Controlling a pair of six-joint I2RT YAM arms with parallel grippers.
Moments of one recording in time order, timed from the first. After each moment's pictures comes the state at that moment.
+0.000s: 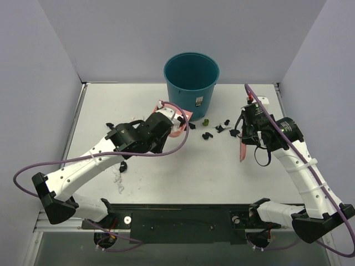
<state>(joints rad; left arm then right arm) -0.98 1.35 1.43 -1.03 -0.42 -0.39 0.46 1.16 1.43 -1.24 0.40 0.39</state>
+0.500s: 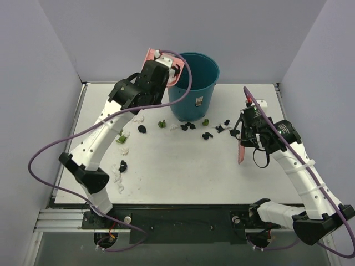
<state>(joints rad) -0.72 1.70 2.13 -1.14 -0.48 -0.16 0.46 1.15 1.35 -1.19 0.39 0.40</state>
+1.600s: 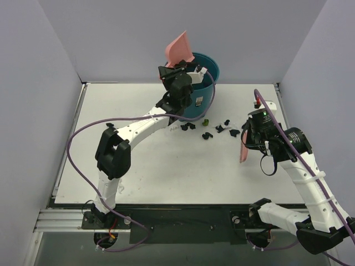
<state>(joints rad) -0.74 2.06 1.87 0.19 -1.01 1.21 0.45 1.06 1.35 -1.20 0.40 0.43</state>
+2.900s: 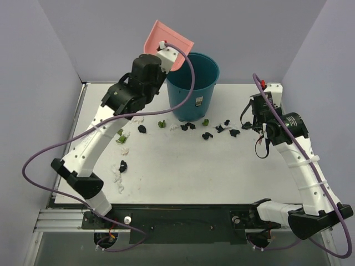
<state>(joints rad) -0.71 1.72 2.13 -0.75 -0.60 0.31 0.36 1.20 1.49 -1.16 0.61 0.31</state>
